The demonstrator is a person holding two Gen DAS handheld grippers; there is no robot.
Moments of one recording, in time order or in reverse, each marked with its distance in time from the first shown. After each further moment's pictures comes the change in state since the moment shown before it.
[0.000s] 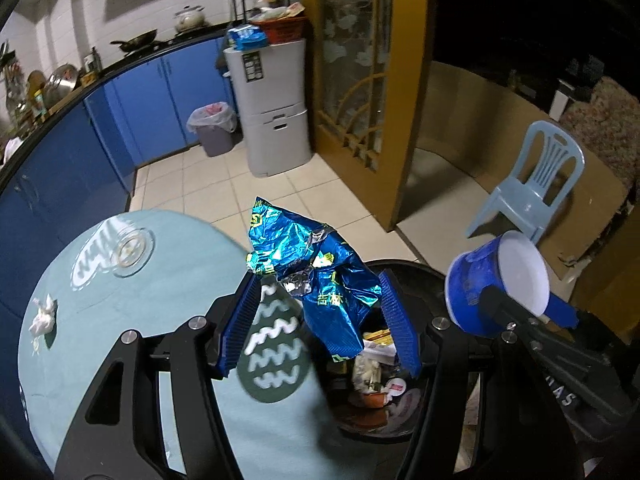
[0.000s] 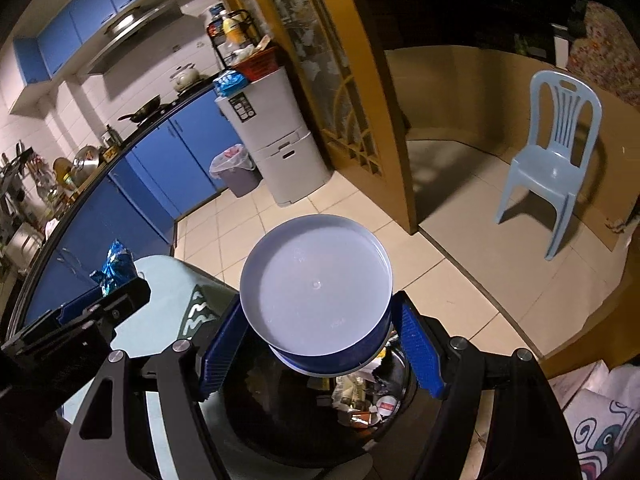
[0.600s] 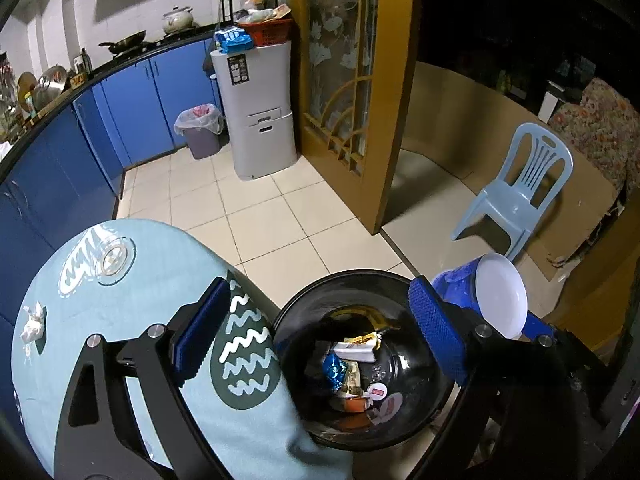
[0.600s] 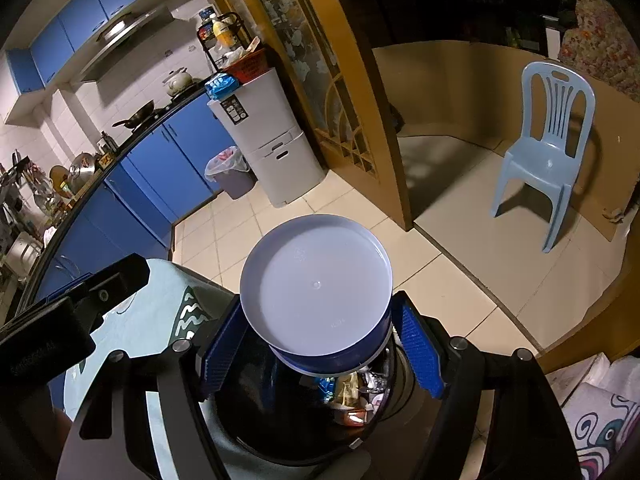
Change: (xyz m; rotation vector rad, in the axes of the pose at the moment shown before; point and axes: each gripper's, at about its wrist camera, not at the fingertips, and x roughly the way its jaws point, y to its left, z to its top) left arm -0.001 -0.014 0.012 -0.008 0.004 -0.034; right arm 0.000 -0.009 0.000 0.023 0.004 0.003
